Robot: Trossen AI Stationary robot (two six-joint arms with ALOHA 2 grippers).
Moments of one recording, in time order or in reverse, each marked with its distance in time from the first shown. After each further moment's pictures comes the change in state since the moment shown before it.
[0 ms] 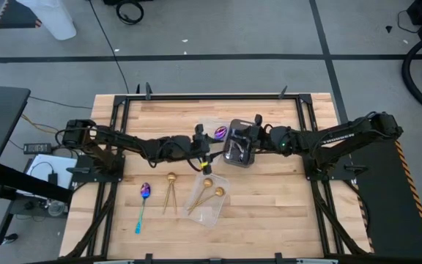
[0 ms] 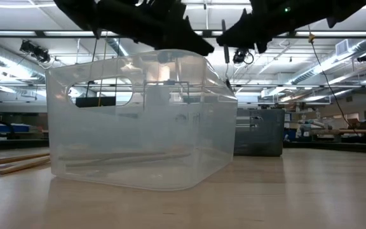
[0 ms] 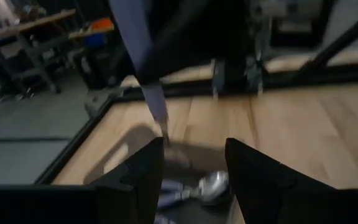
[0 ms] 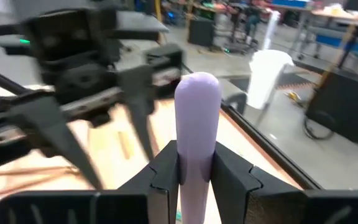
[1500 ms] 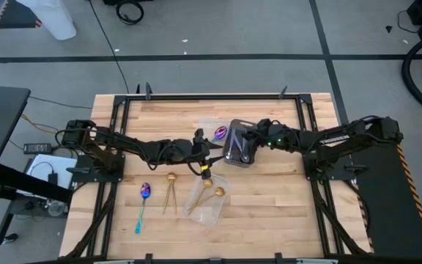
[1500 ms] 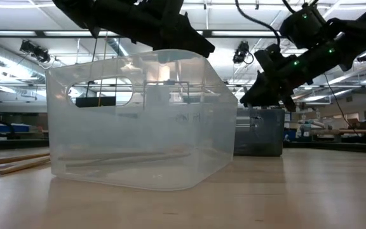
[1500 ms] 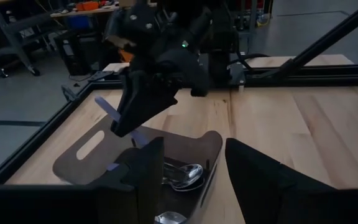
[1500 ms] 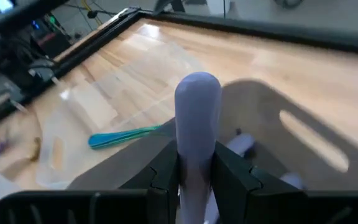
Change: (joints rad) left arm -0.024 -0.002 0.000 -0.048 0.020 -0.109; right arm -0.240 0.000 -0.283 0.031 -0.116 0.574
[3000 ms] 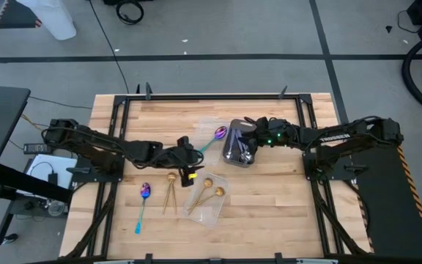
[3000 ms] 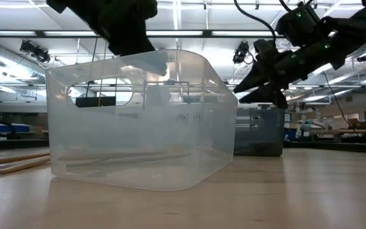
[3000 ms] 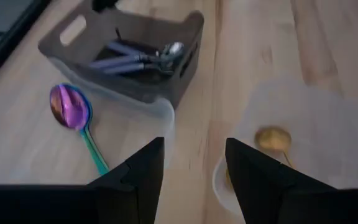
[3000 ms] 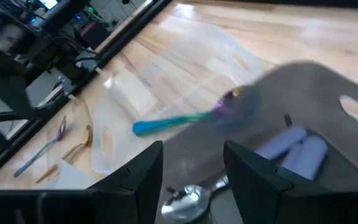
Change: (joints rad) left arm -0.081 -0.197 0.000 -0.619 -0.009 -0.159; right arm -0.056 -0.009 0.038 -0.028 -0.249 0.046
